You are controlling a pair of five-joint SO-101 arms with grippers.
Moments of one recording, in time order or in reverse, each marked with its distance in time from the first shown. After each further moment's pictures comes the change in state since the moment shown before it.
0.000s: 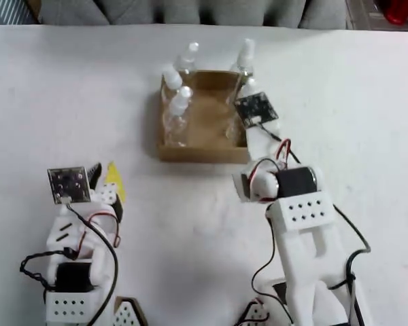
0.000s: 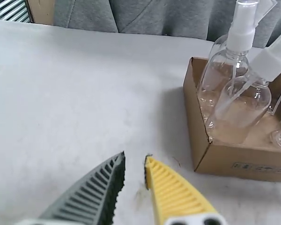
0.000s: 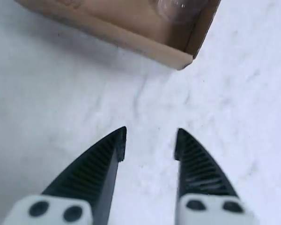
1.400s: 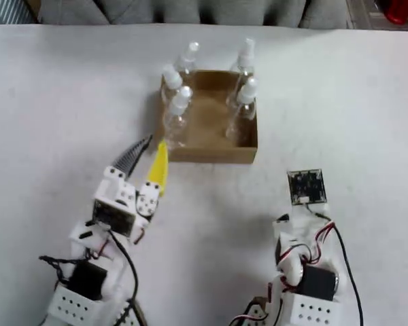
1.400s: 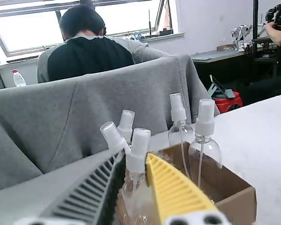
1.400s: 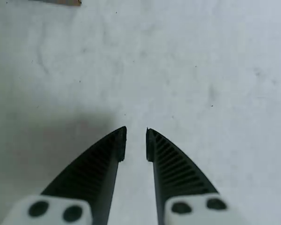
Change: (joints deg) left arm 22.6 0.0 0.0 -27.2 -16.8; right arm 23.0 -63.6 49.2 0.0 5.8
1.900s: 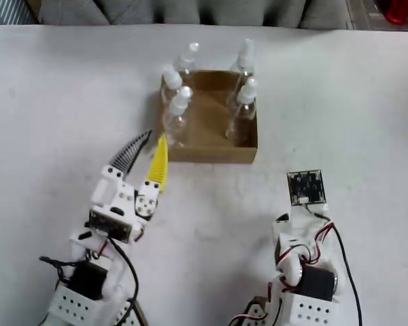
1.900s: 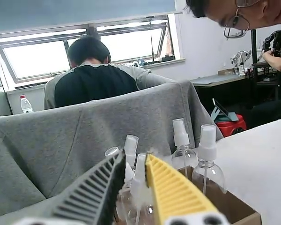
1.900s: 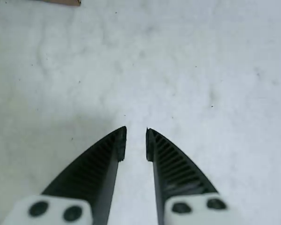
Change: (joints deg) left arm 0.3 0.0 0.0 -5.5 -0.4; right arm 0.0 -0.9 0.4 0.1 0.0
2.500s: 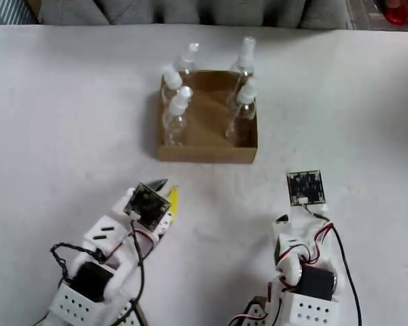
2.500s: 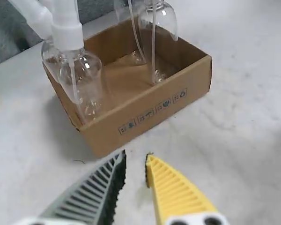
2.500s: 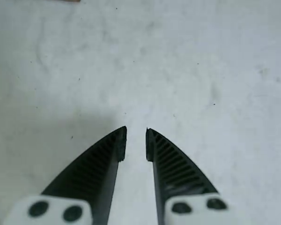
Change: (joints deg) left arm 4.8 0.0 0.0 35.9 -0.5; right arm 0.0 -0.1 0.8 0.0 0.0
